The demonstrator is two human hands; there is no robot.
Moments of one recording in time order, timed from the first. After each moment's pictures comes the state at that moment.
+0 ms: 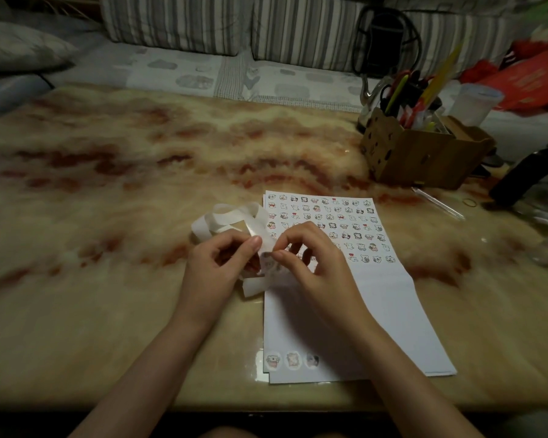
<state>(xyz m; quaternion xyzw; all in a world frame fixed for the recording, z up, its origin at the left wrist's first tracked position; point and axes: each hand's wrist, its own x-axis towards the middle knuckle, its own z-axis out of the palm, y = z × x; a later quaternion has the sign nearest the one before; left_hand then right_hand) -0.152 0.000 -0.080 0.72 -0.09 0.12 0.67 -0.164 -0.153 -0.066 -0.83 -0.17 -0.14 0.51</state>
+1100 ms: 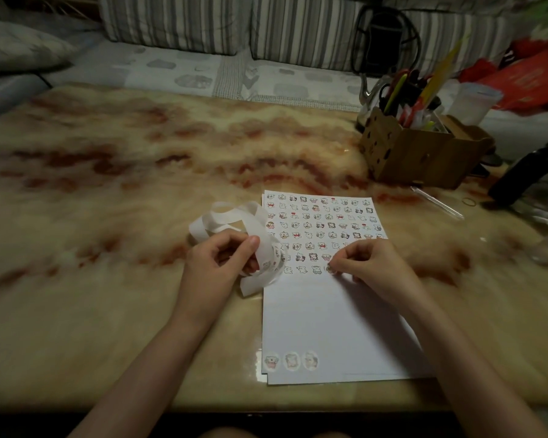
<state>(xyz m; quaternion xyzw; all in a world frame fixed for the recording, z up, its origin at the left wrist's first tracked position) -0.151 0.000 -0.082 0.73 -0.07 0.12 0.66 -0.145 -0.231 -0.068 -0.87 0.08 0.04 0.48</state>
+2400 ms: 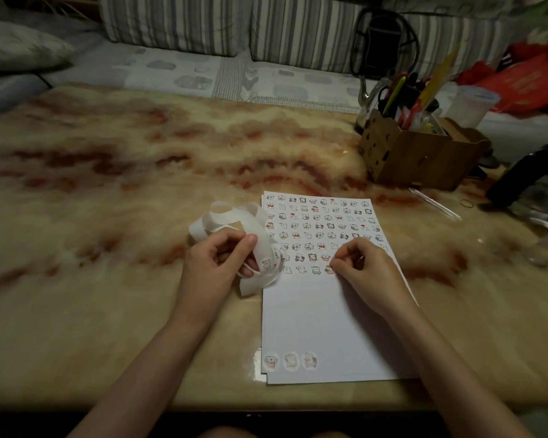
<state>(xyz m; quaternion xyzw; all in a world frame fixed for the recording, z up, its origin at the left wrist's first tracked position) -0.151 0.000 -0.082 0.71 -0.06 0.11 0.69 -0.152 -0.224 -0.082 -0.92 0.08 -0.05 0.38</state>
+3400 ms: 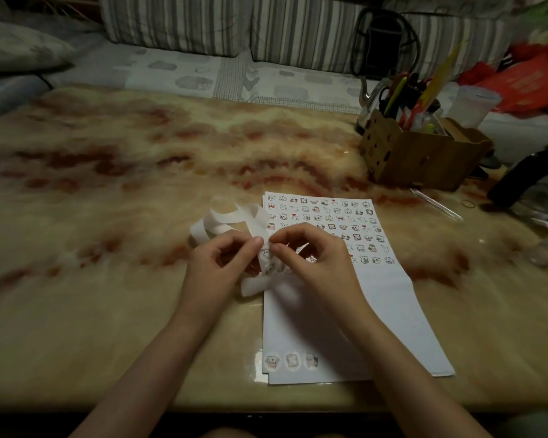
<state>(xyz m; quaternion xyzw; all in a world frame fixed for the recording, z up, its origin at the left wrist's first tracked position) -0.153 -0.001 -0.078 0.70 -0.09 0.10 0.70 -0.158 -0.151 -0.059 -0.79 -0.11 -0.10 0.59</state>
